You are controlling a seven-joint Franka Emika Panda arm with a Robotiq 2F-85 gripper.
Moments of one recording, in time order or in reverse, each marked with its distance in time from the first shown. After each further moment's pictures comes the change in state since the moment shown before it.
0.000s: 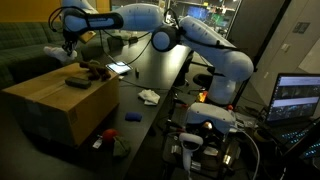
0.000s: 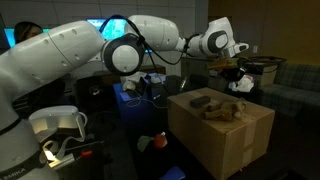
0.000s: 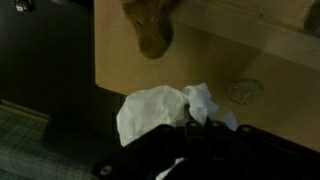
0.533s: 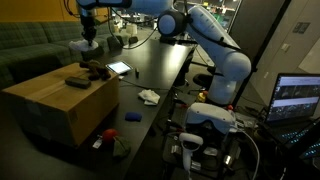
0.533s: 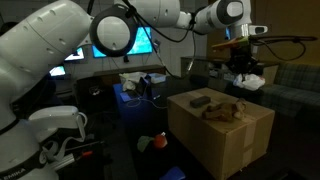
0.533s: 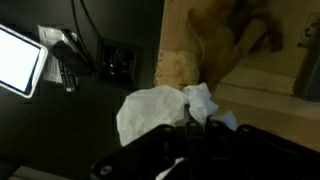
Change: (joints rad) arm -0.097 -0.185 0.000 -0.080 0.000 -0.371 -0.005
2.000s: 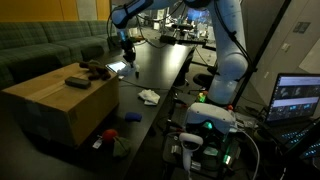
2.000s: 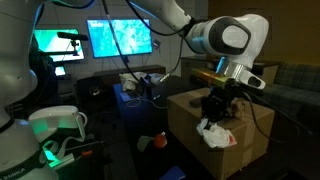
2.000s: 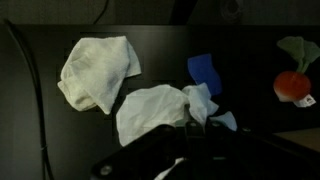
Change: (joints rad) arm -0.188 -0.454 -0.027 -0.996 0.145 0.045 0.007
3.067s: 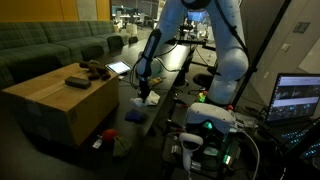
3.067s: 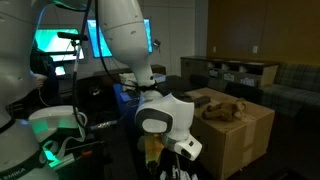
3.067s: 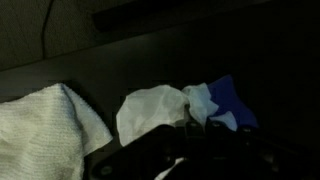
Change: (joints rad) arm 0.037 0.042 0.005 -0.746 0.214 1.024 0.070
